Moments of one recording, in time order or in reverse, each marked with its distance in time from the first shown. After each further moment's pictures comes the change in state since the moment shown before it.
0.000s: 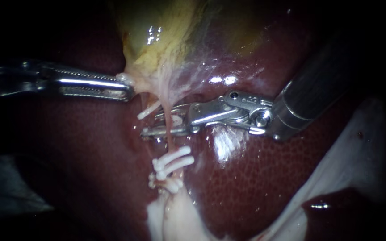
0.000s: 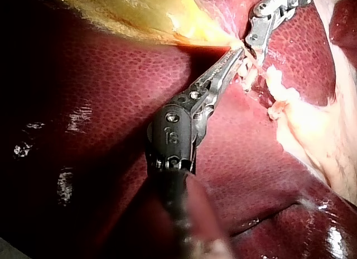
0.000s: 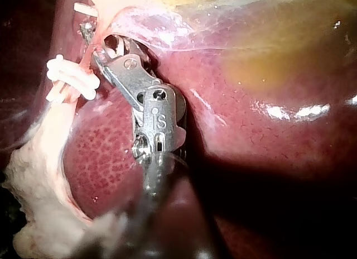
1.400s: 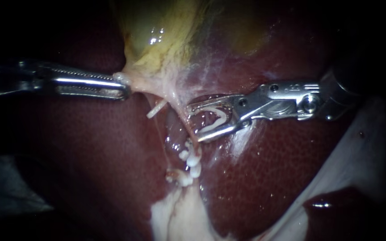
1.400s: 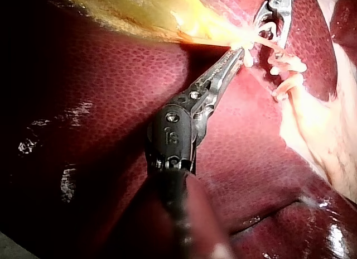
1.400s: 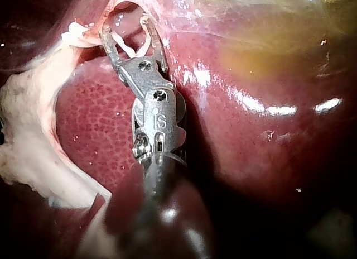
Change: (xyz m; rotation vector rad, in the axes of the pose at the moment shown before) right arm 0.002 -0.004 -0.009 -0.047 -0.161 -0.111; left arm 0.000 0.000 -0.001 -0.002 -0.001 0.001
